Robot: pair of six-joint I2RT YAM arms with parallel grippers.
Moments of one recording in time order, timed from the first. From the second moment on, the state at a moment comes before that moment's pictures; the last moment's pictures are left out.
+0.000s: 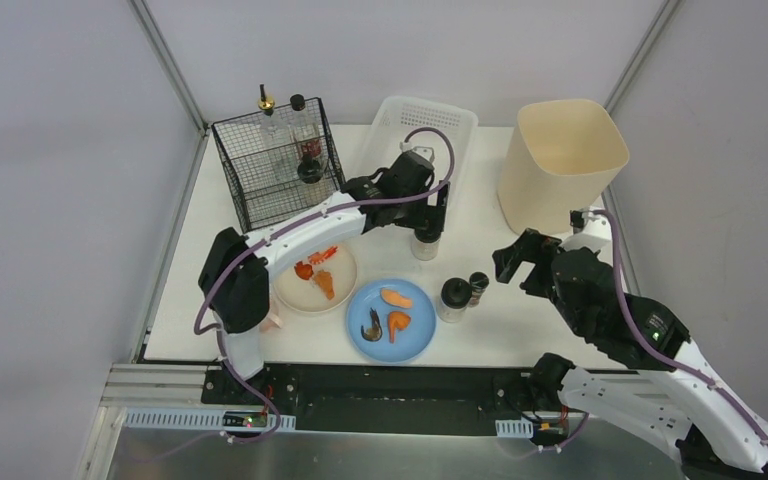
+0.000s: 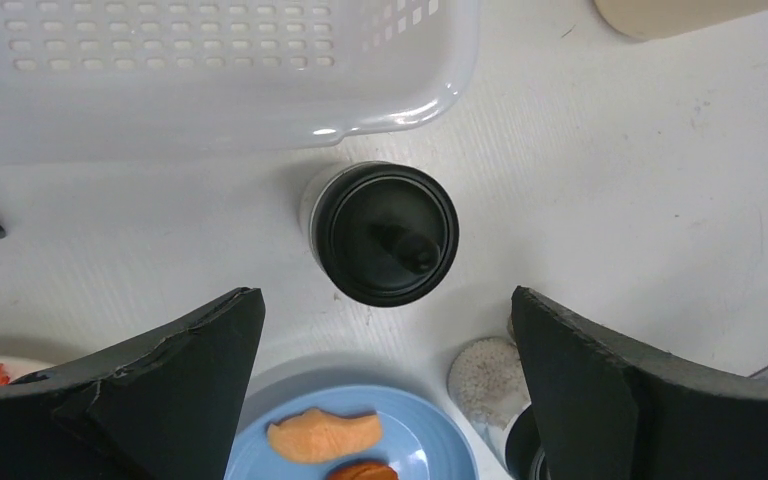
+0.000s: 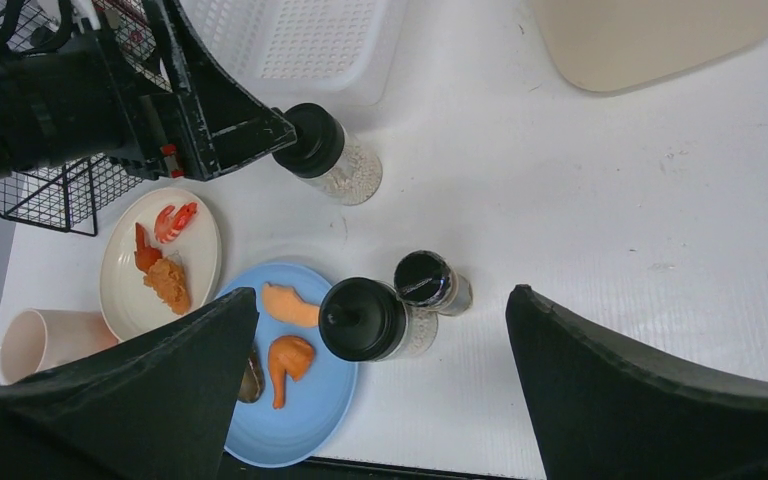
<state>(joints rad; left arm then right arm) -0.84 1.80 1.56 -0.52 -0.14 -0.53 0.90 0.61 1.03 -0.97 0.63 0.76</state>
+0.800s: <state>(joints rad) -0.89 2.08 1.90 -0.80 -0.28 -0.47 0.90 0.60 1.00 -0.97 0.58 0.76</state>
